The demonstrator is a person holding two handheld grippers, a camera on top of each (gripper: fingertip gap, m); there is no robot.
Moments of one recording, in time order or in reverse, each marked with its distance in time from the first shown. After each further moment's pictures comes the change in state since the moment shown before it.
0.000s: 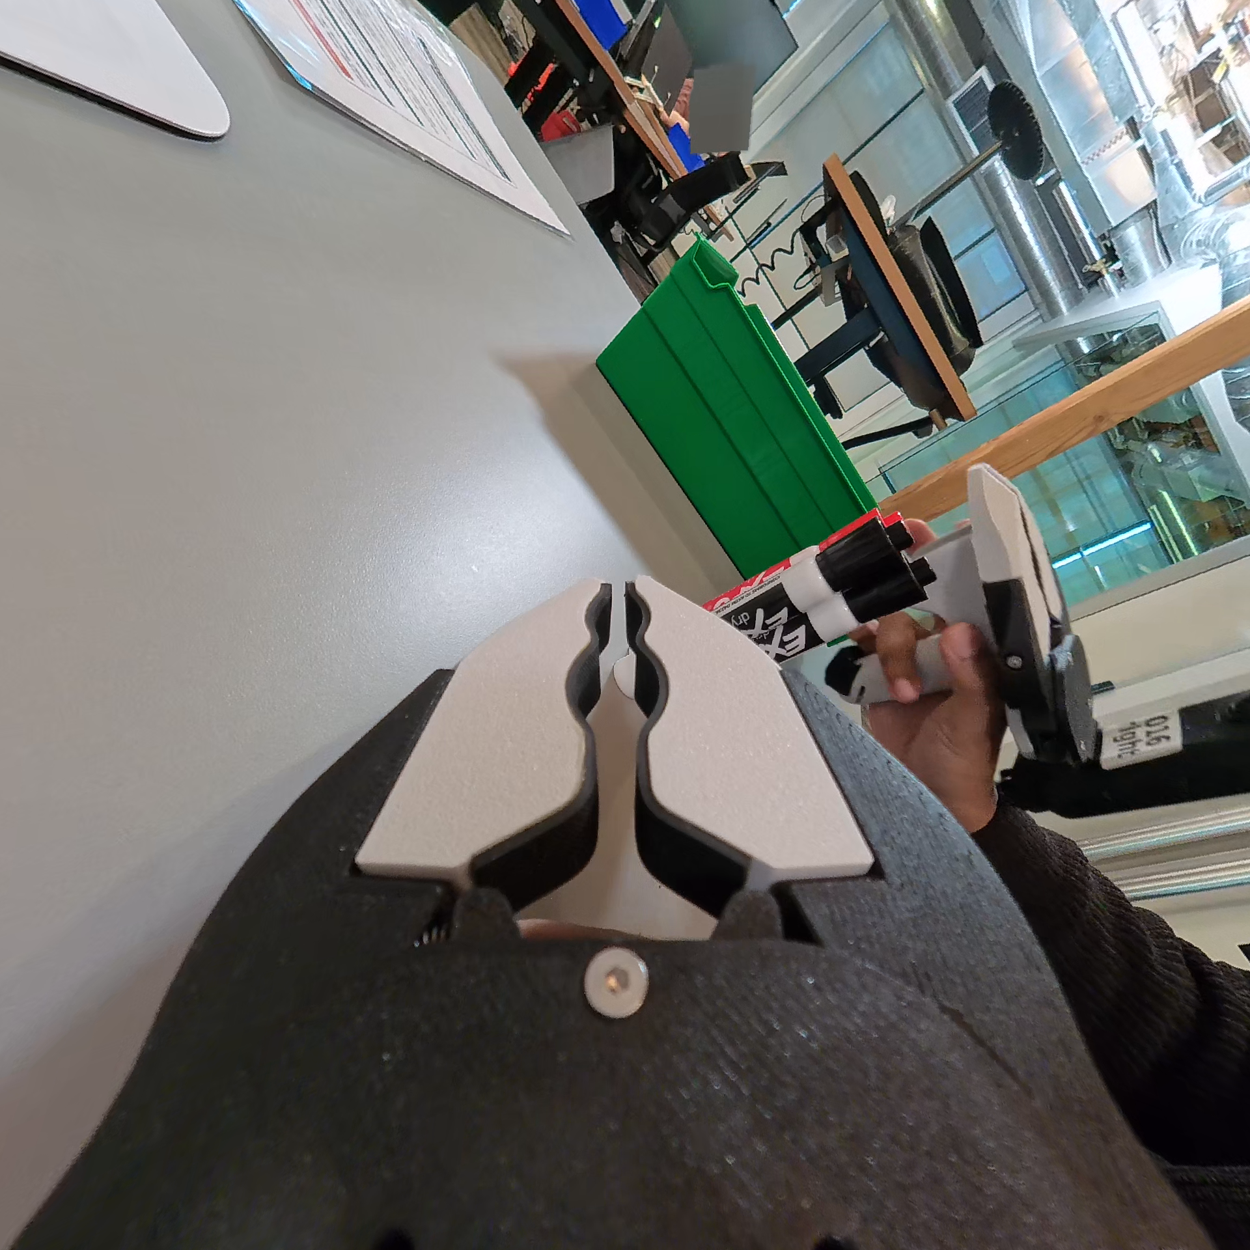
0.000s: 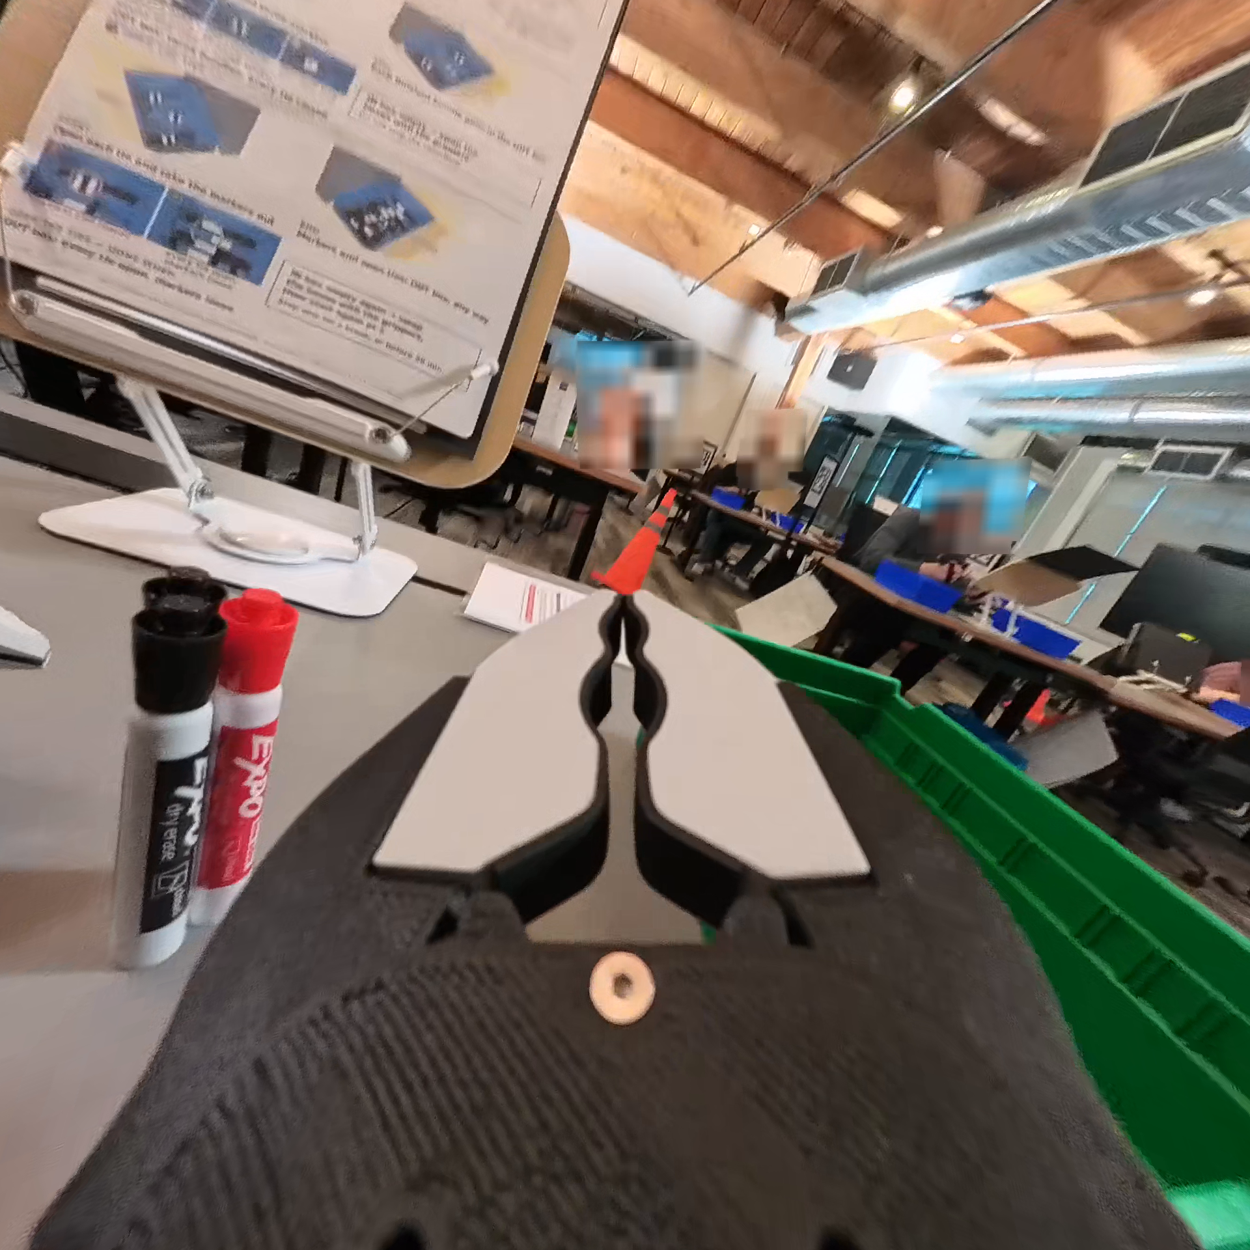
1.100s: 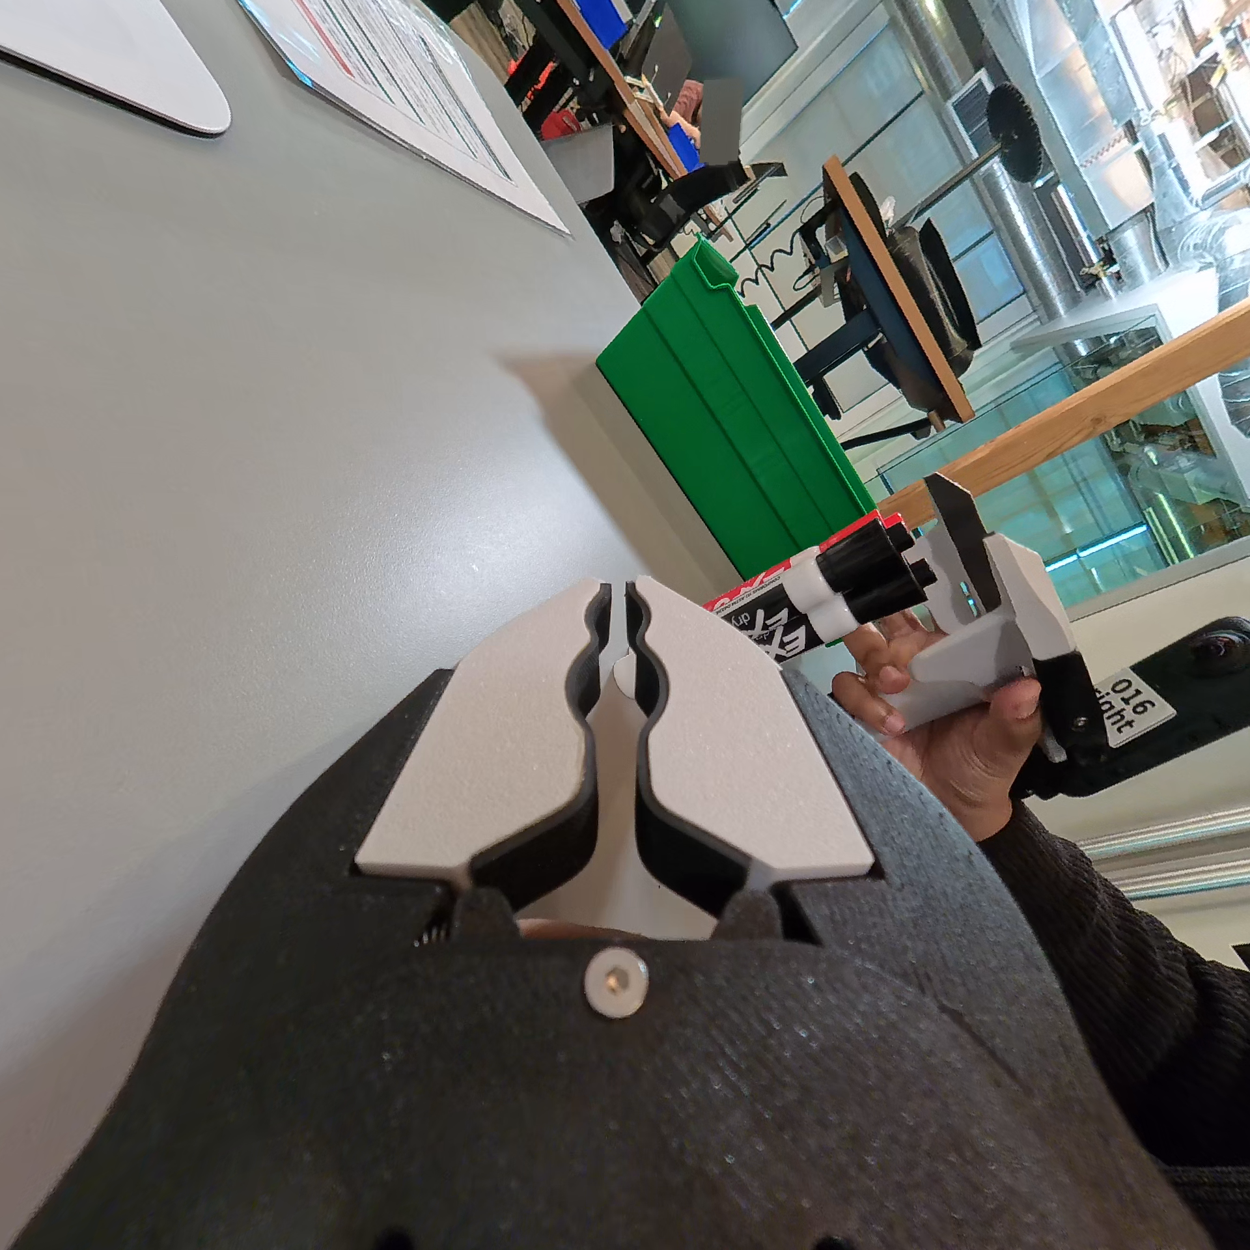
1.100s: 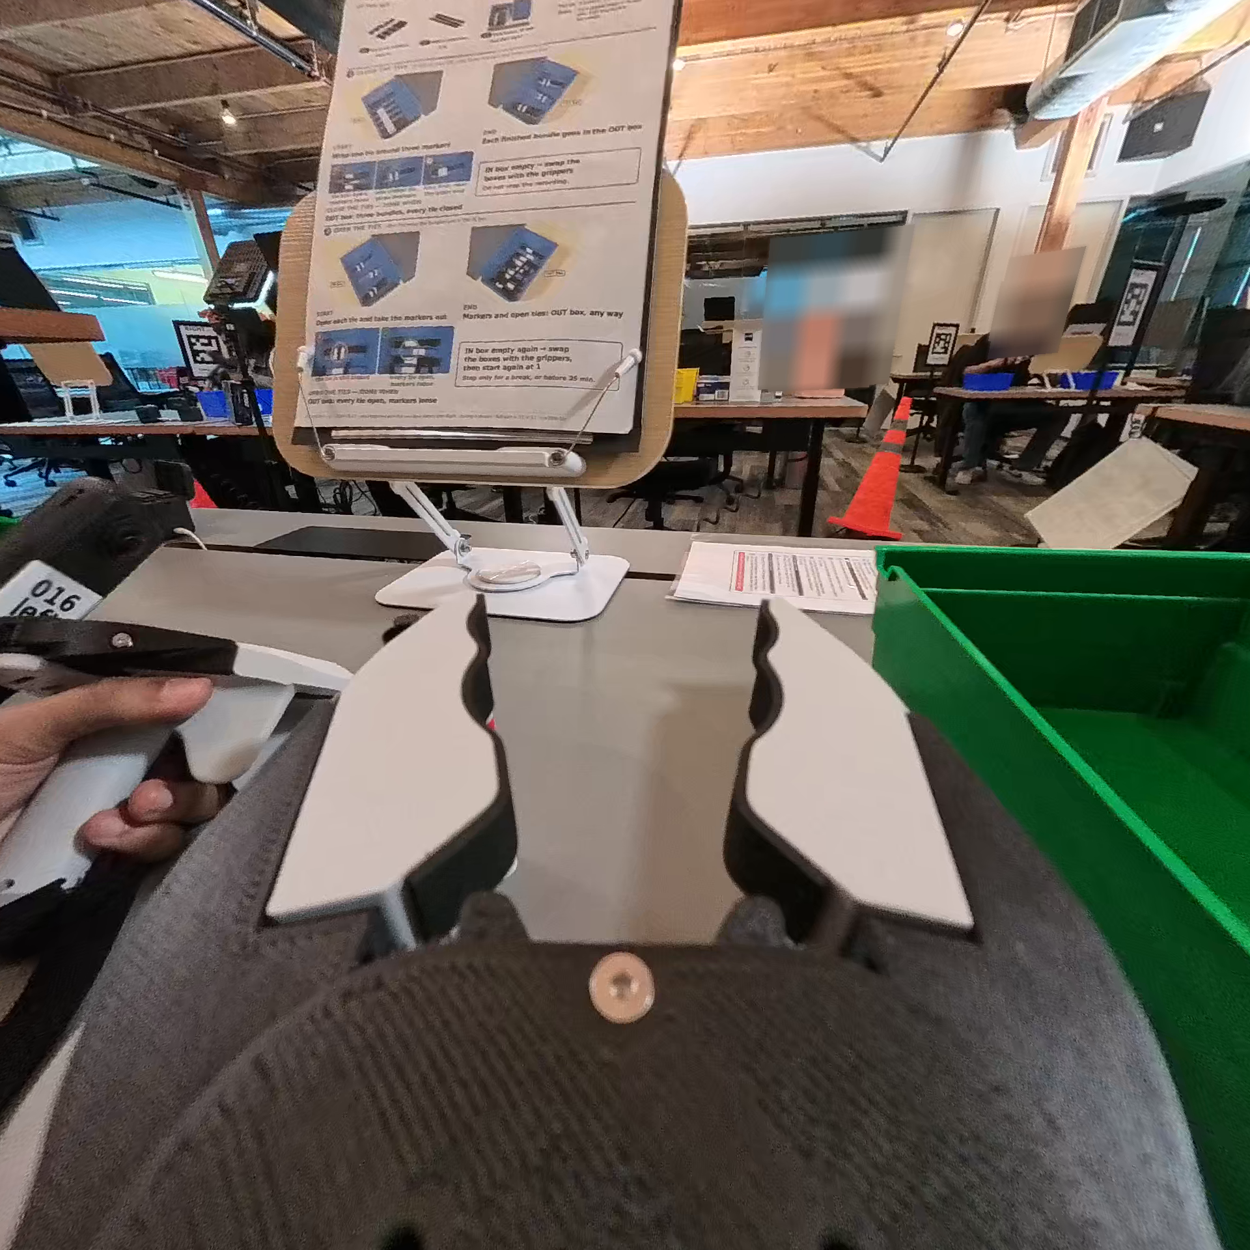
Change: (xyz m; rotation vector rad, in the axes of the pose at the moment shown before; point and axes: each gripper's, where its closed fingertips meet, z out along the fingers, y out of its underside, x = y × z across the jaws) left arm 0.000 0.000 0.000 -0.001 0.001 -0.006; right arm -0.033 0.002 -0.006 -0.053 -0.274 0.439
